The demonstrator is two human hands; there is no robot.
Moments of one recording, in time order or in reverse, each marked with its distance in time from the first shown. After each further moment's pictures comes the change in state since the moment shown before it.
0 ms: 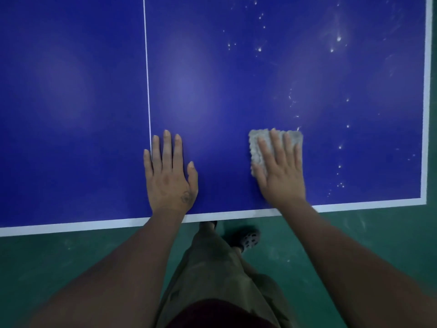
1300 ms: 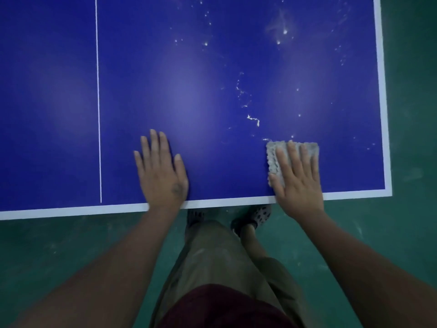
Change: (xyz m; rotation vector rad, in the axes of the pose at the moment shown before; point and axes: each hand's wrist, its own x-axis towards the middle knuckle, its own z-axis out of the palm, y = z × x) left_hand -0.030 0.118 0.014 -0.139 0.150 -0.119; right_hand -0.075 0.169 0.011 -0.020 -0.012 0.027
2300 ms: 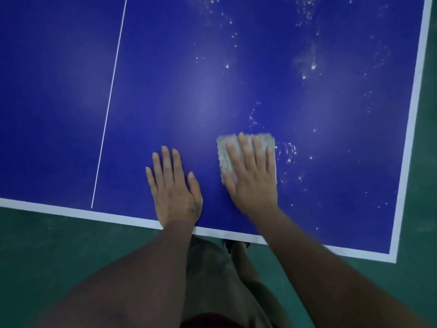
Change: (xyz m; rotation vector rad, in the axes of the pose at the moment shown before) left_hand -0.001 0.052 0.024 0.058 0.016 -0.212; right_hand 0.114 -0.087 -0.020 0.039 0.078 -0.327
